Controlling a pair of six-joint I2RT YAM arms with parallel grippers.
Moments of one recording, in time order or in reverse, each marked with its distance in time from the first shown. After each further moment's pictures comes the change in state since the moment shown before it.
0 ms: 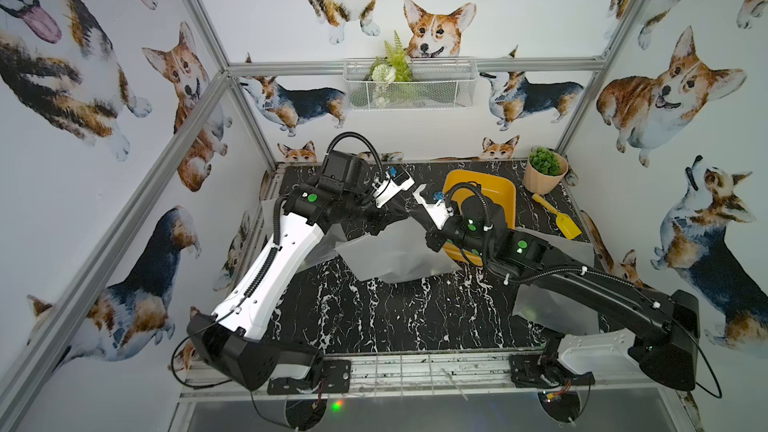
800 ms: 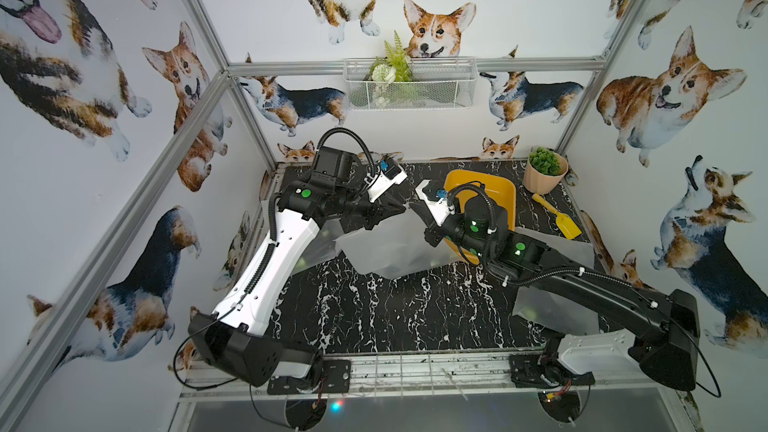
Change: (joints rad) left arm 0.071 0.011 0.006 0.006 0.087 0.033; right arm 0.000 -0.003 -0.023 0.108 0.057 -0.044
